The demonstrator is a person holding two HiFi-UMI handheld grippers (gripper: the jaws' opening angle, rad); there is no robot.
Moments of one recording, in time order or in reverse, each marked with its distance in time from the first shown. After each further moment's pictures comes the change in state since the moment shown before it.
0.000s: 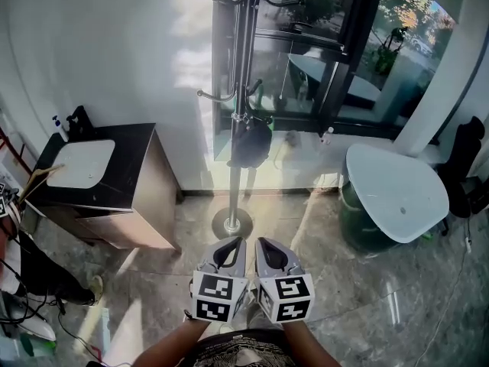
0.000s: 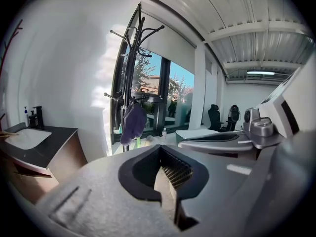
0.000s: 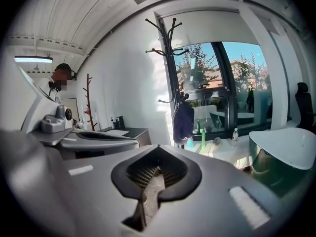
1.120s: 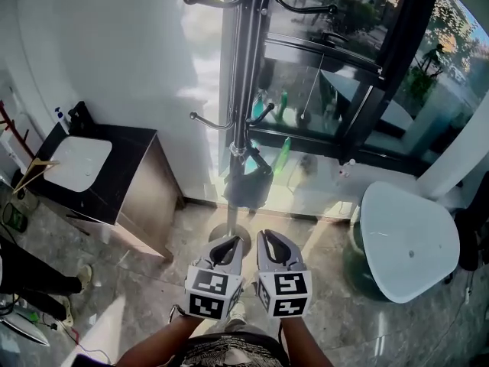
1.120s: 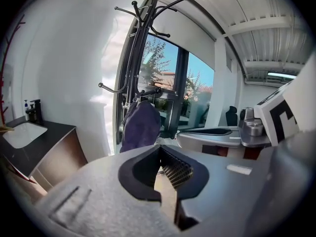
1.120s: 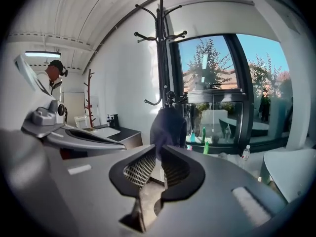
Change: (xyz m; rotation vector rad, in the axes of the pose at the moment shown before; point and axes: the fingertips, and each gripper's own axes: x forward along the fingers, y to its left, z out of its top) left arm 0.149 0.052 0.051 -0.097 0.052 0.140; right arm 0.140 -0.116 0.067 -0.120 -0.002 0.097
